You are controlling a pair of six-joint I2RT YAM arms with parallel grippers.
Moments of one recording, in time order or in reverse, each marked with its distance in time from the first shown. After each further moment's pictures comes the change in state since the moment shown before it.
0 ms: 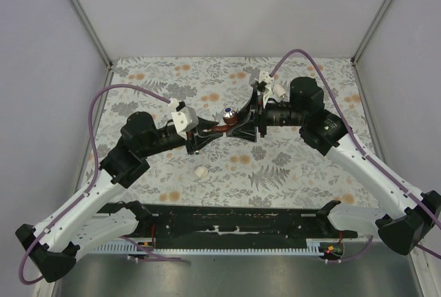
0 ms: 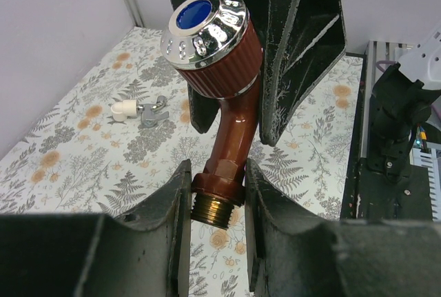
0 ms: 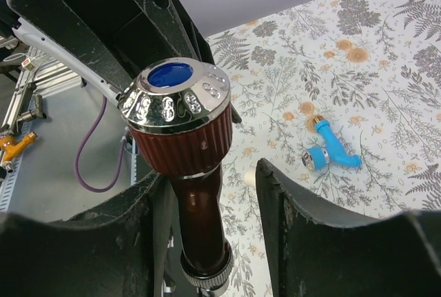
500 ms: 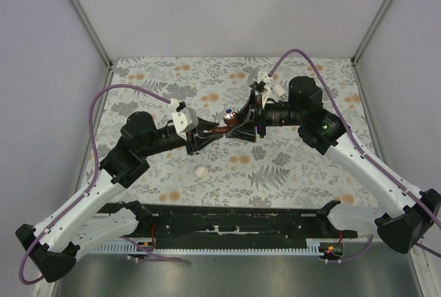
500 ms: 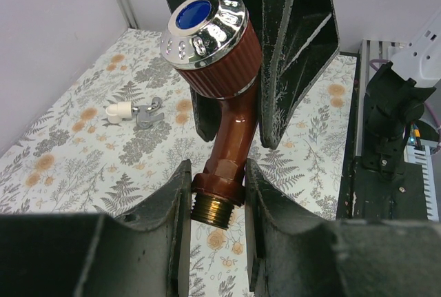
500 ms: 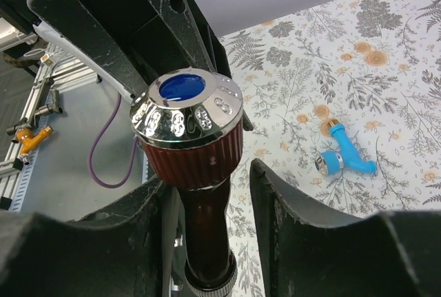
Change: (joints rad) left arm 0.000 0.000 0.000 0.000 0.024 0.000; right arm 0.000 0.012 0.004 0.015 -0.049 0.015
